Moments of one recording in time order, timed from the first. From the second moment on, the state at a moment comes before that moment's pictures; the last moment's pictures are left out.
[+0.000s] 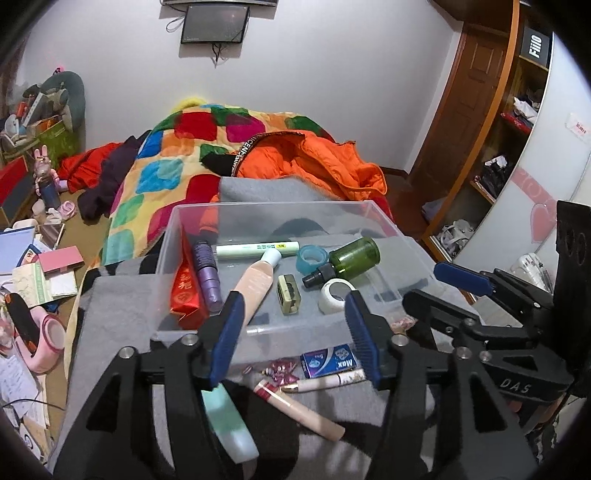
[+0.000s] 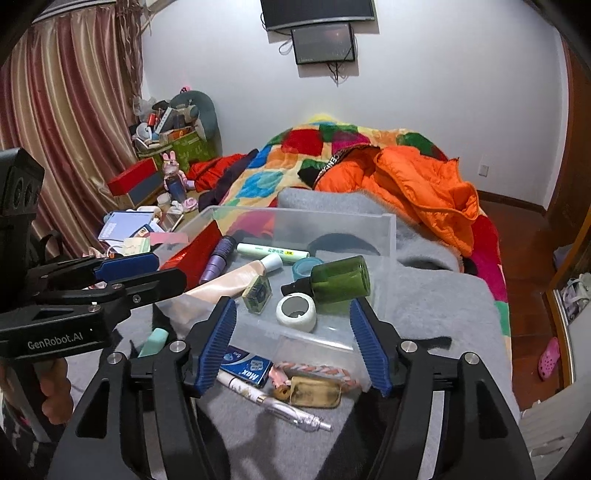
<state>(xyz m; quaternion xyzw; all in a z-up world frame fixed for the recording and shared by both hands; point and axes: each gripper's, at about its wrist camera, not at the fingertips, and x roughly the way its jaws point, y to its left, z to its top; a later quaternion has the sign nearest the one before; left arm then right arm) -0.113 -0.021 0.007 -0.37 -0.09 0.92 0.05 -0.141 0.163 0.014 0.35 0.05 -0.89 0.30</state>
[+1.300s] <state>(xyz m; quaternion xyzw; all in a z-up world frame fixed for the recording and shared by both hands) -0.060 -0.055 -0.082 -0.44 -0.06 0.89 -0.03 -0.081 0.095 -0.058 0.42 0.12 -0.81 0.38</state>
